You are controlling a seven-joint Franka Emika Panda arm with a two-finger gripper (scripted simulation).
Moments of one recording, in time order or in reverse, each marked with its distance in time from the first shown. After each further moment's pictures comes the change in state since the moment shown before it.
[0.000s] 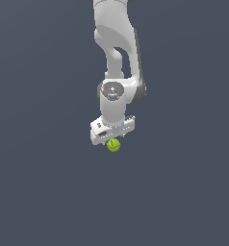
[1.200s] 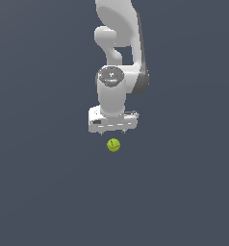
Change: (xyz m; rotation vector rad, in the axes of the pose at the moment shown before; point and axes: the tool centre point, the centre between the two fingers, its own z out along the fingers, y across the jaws) arm -0.009 -0.001 -0.047 0.011 -0.029 0.320
